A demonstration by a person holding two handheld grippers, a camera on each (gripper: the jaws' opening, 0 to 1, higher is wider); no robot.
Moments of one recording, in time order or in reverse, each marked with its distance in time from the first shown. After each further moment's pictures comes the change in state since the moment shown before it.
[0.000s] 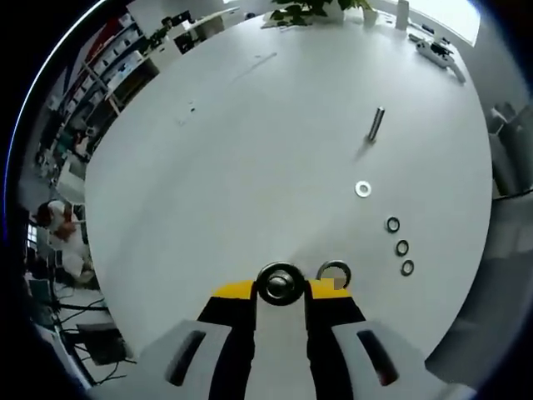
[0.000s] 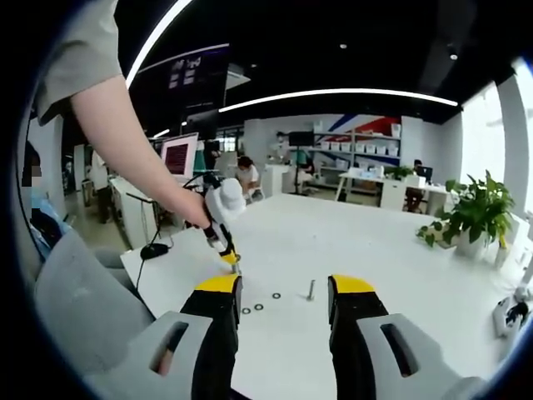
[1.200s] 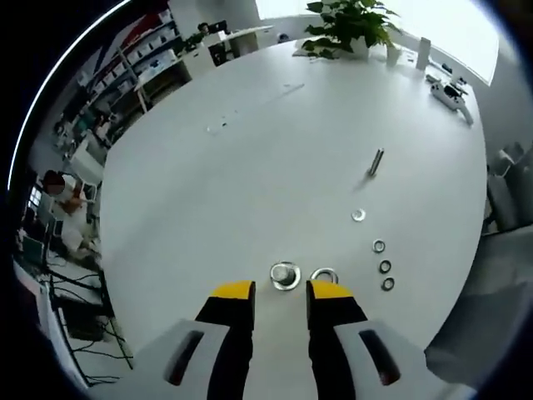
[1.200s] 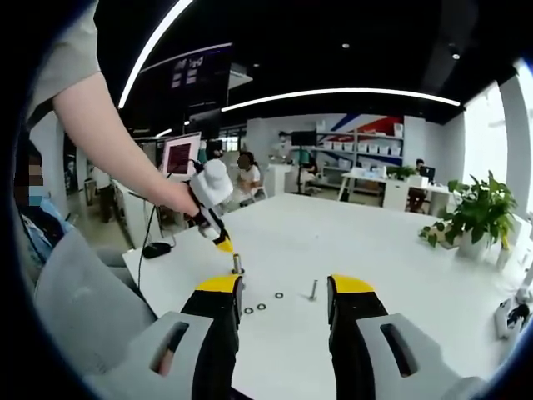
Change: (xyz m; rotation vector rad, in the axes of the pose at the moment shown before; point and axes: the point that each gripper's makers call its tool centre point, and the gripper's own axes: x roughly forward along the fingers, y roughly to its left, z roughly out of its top) left arm -0.049 0.002 0.000 -0.171 -0.160 0.041; right arm 0.000 0.004 0.000 -0.008 0.001 0.017
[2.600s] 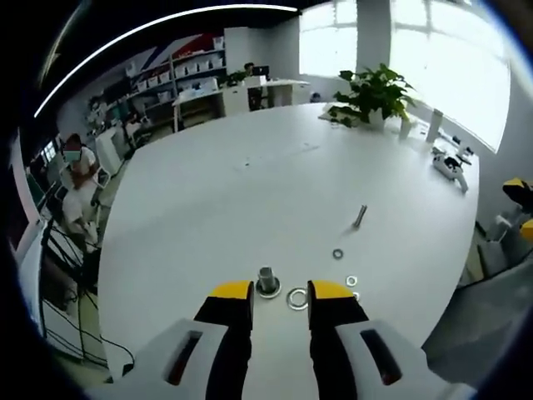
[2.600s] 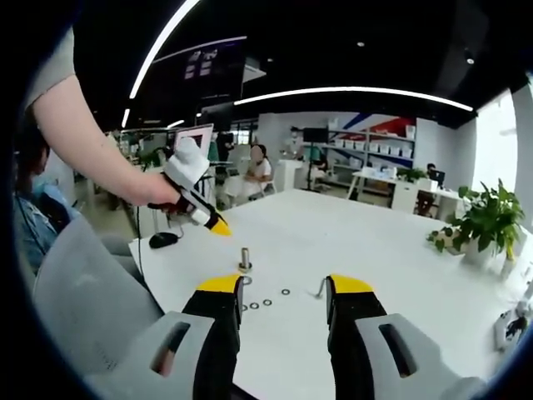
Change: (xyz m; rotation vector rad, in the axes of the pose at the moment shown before) left arm -0.024 0.003 -0.002 -0.207 -0.283 0.012; right arm 0.003 0.012 -0.004 -0.048 0.024 0.048
